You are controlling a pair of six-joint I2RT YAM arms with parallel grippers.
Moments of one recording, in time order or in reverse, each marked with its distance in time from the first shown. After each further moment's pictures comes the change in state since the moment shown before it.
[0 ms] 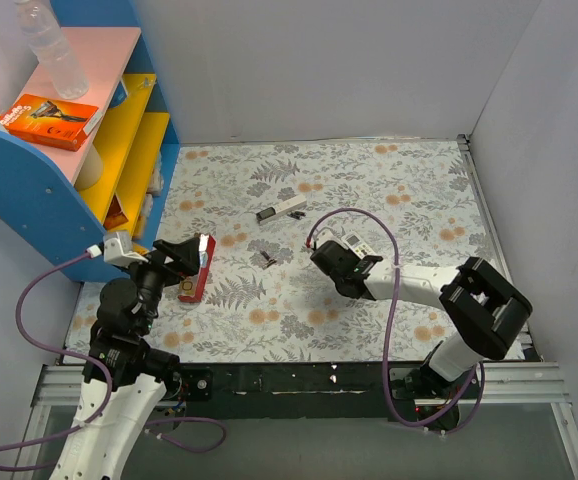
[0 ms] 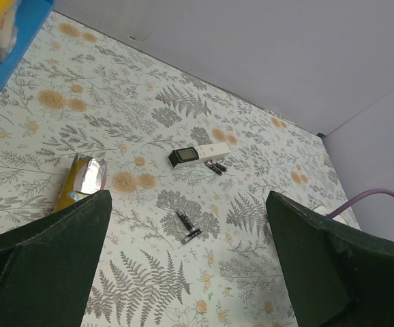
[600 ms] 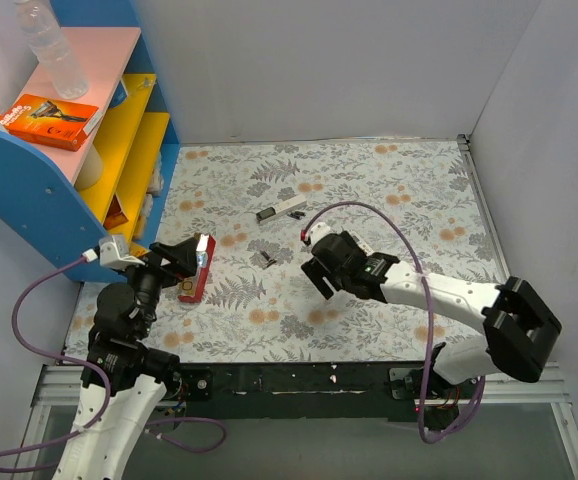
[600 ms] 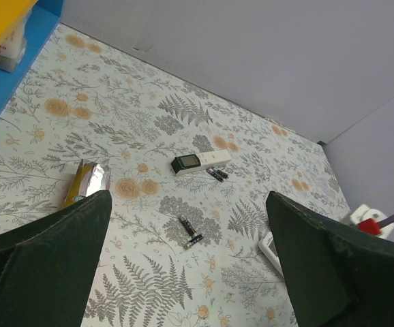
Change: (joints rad) left arm 0.000 -0.035 0.000 -0.010 -0.024 0.010; right arm 0.075 -0.128 0.062 -0.097 -0.214 0.108
